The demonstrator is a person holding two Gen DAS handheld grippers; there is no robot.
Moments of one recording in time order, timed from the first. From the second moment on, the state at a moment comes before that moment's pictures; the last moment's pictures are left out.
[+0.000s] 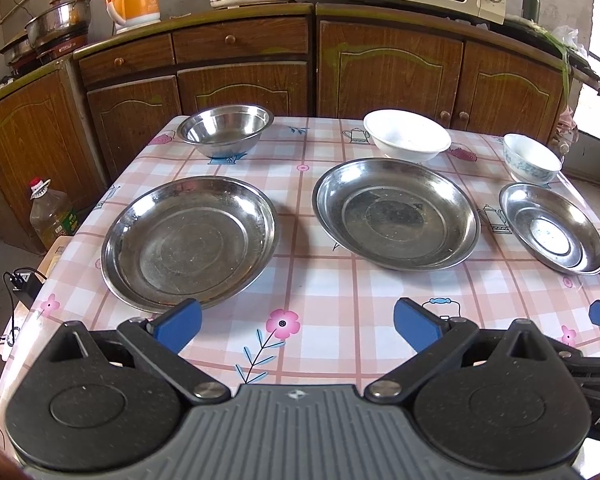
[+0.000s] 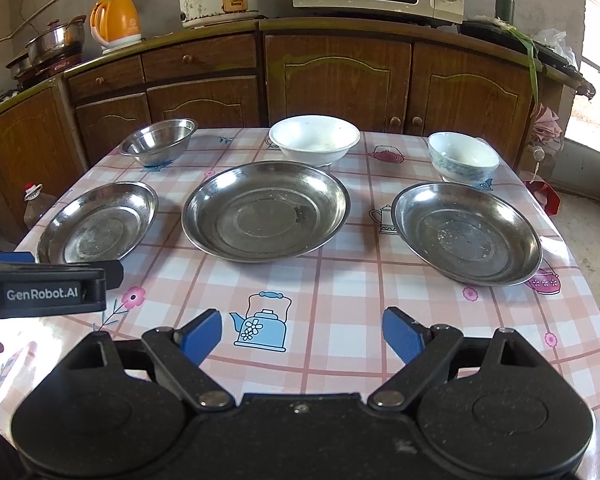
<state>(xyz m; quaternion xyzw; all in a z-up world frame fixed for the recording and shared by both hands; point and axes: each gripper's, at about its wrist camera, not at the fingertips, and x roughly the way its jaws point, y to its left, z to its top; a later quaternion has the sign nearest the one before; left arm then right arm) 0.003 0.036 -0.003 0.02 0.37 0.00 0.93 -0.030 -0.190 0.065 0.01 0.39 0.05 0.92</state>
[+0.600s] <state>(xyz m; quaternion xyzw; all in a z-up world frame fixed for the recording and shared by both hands) 0.004 0.046 -0.005 0.02 0.37 0.00 0.93 -0.030 -0.178 0.063 0.00 0.40 0.06 0.92</state>
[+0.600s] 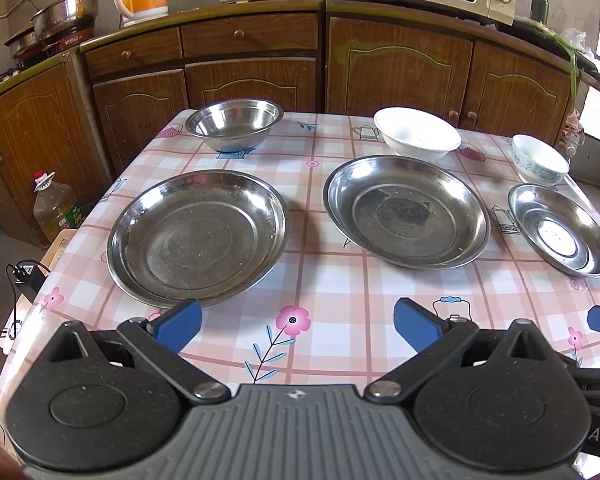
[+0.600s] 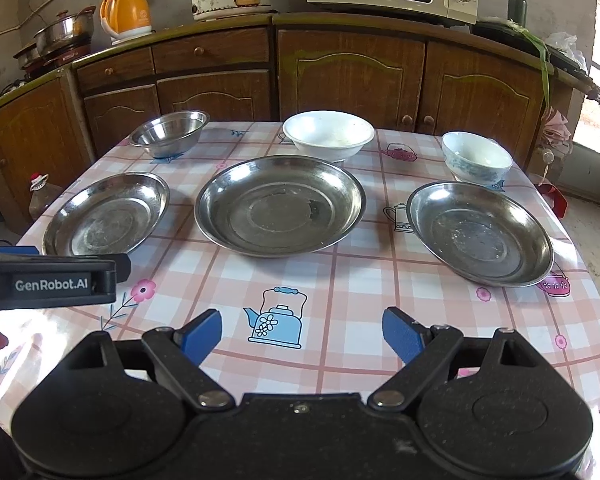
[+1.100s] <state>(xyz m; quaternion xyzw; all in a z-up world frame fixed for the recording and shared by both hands) 0.005 0.053 -0.007 0.01 0.38 0.01 0.93 -0.029 -0.170 0.061 0.00 0.40 0.07 0.91</state>
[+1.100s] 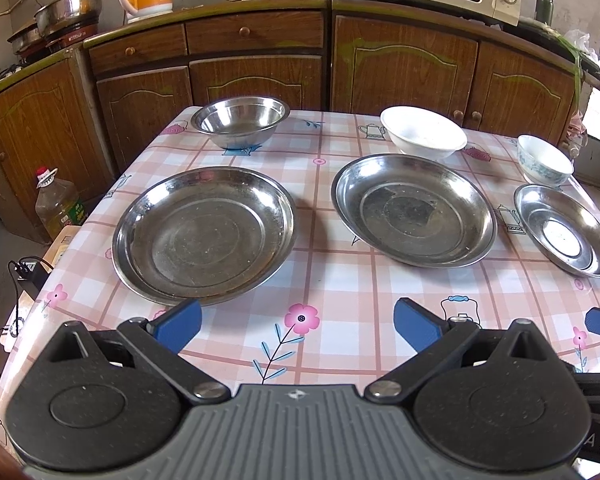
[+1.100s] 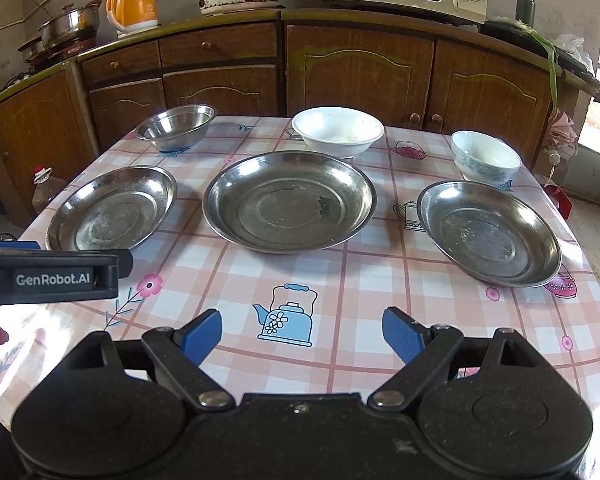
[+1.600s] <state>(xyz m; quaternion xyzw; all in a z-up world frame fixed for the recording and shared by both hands) 0.006 0.073 -0.005 0.00 0.38 0.02 0.93 -0.022 -0.148 0.063 -0.02 0.40 0.09 0.91</state>
